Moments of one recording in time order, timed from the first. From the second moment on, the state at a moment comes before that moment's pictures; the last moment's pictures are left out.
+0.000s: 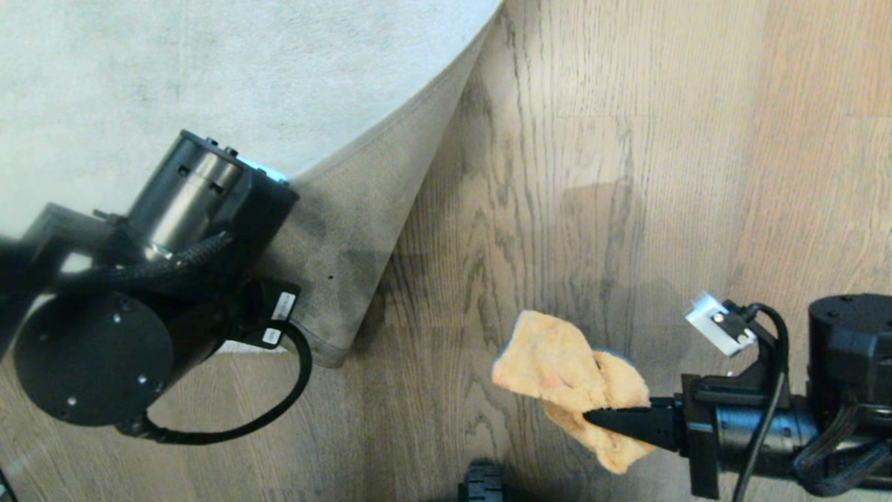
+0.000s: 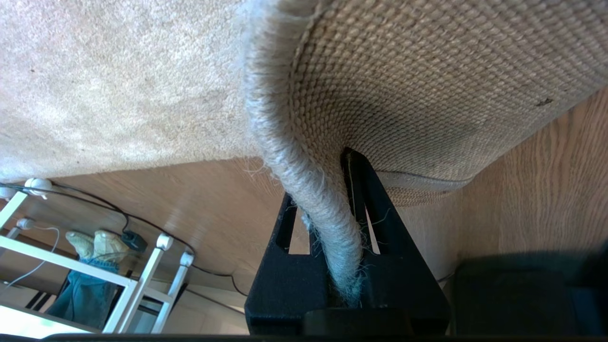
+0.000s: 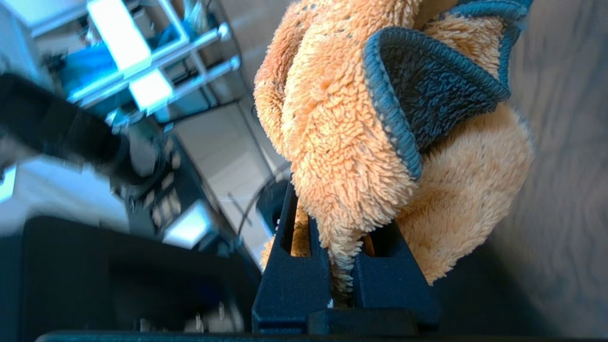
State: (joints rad) left arm -0.76 1.48 -1.13 0.46 0.91 -0.18; right arm 0.56 1.45 -0.39 -0.69 0.54 0.26
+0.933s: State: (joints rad) left arm -0.76 1.50 -1.14 0.46 0.93 -0.22; right arm 0.89 1.81 -0.57 -1.02 0.16 0.39
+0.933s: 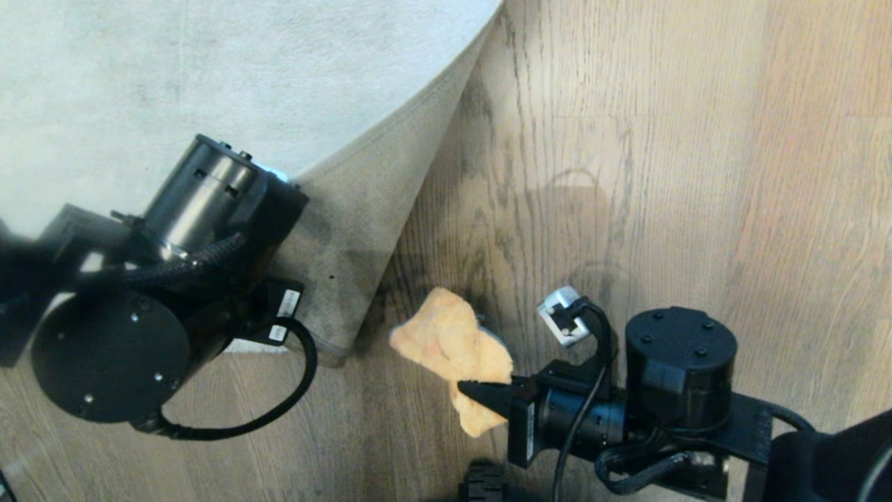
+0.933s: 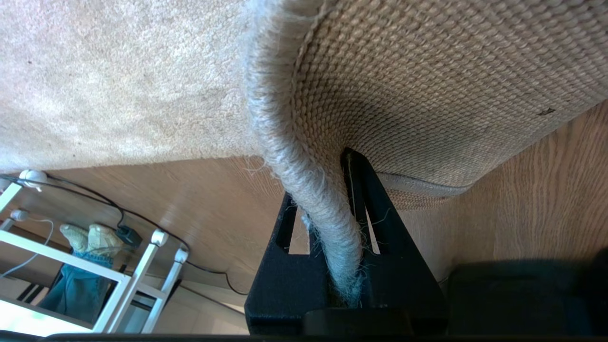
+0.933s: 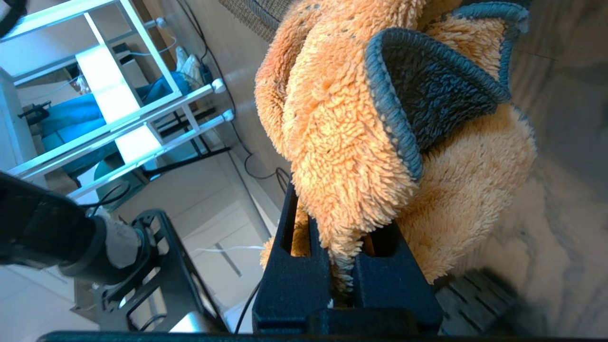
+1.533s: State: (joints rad) left arm -0.76 1.51 -1.14 0.46 0.93 -0.23; right arm 0.95 2.08 -0.72 -1.23 -0.06 0.40
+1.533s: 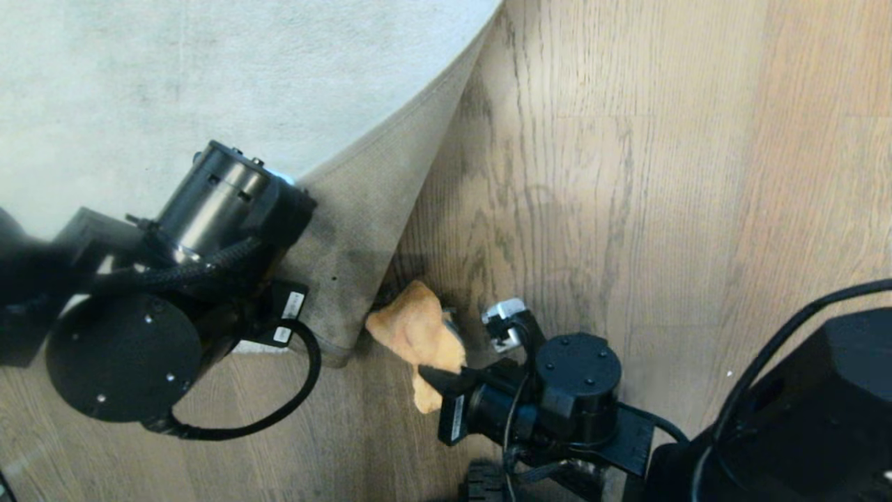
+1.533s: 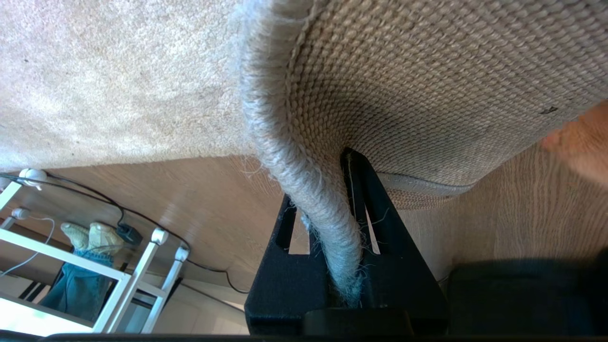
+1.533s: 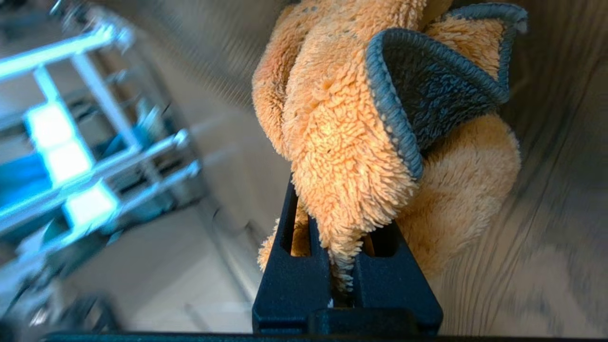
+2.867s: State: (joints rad) left arm -0.76 1.52 -1.15 0.46 0.93 -0.23; right arm 0.51 1.85 -0.49 -1.22 -0.07 0.41
